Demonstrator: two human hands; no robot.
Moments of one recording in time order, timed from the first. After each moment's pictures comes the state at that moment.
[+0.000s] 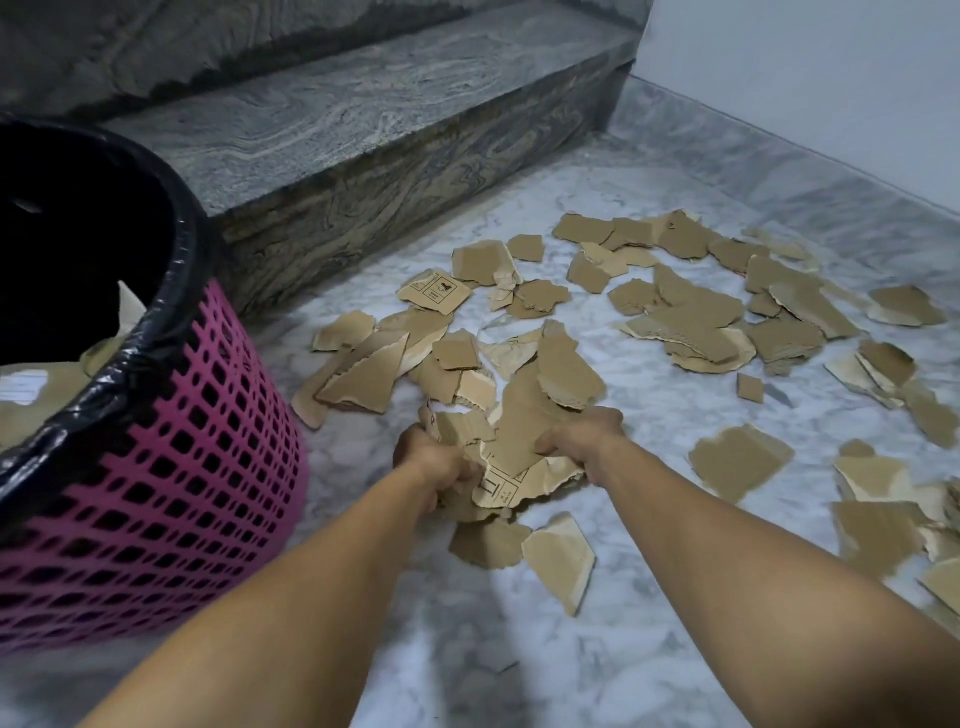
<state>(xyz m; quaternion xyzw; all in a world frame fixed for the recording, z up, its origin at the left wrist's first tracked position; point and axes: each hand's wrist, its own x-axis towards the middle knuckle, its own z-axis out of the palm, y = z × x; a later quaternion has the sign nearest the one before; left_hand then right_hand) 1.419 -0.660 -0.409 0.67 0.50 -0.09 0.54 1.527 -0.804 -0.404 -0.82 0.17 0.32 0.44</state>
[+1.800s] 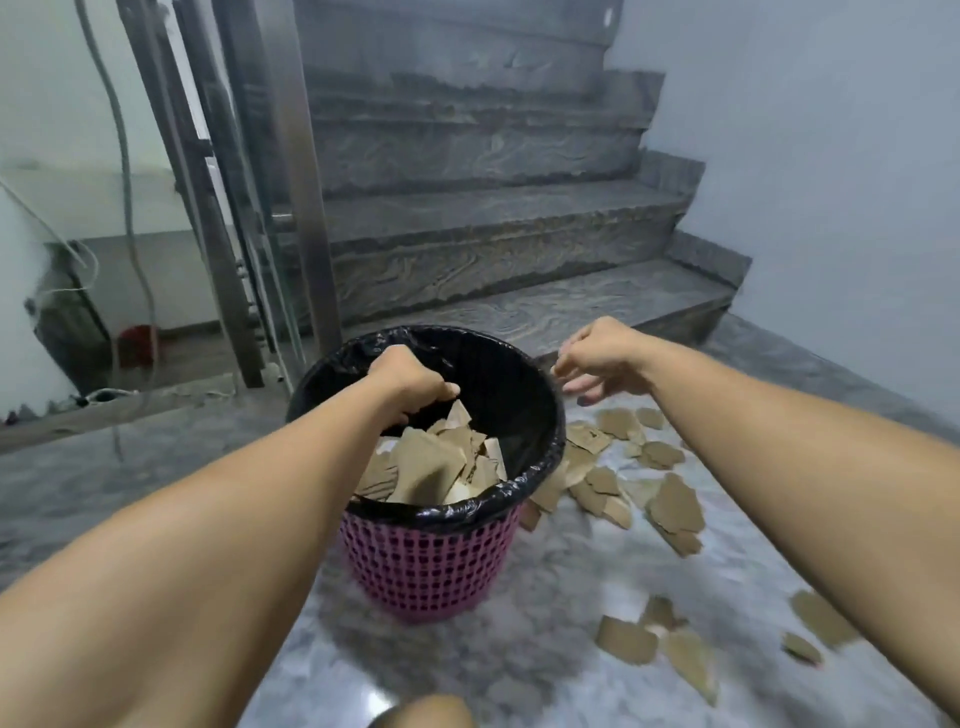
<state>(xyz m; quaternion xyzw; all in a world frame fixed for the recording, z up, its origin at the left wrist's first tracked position) 1.199 -0.465 -0.085 0.78 0.43 0.08 0.45 1.374 -0.612 -0.058 -0.85 -0.23 0.28 0.37</state>
